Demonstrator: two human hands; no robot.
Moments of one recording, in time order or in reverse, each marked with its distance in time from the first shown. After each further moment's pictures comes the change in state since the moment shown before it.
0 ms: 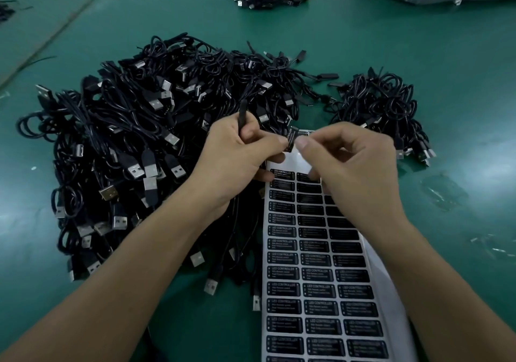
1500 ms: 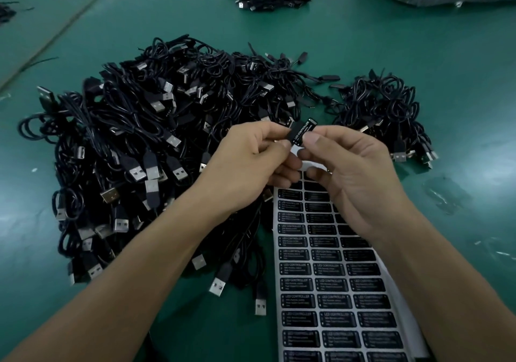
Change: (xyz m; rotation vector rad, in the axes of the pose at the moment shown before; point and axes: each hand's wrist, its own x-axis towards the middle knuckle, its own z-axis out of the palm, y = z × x) left_hand -0.001 0.002 0.003 0.131 -0.199 -0.020; right_hand 0.007 -0.003 0.003 0.601 -0.119 0.396
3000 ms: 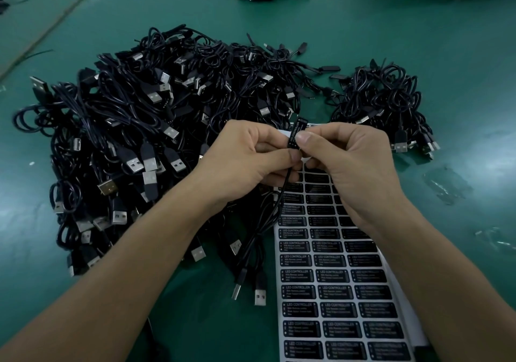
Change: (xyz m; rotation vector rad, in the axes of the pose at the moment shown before) left_hand -0.002 -0.003 -0.005 -0.007 -0.059 -0.092; right_hand 0.001 0.008 -0.004 -0.312 0.069 -0.144
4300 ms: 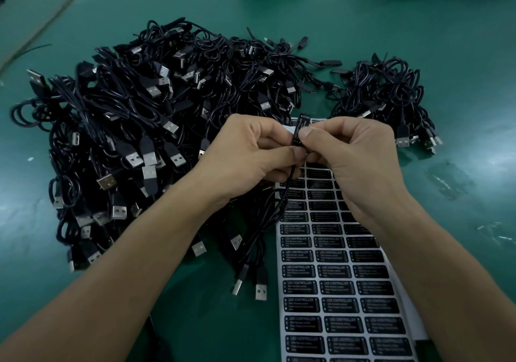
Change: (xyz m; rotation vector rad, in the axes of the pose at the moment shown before) left_hand 0.000 0.000 0.002 0.029 0.014 0.029; right_hand 0.000 -0.003 0.002 -0.016 0.053 0.010
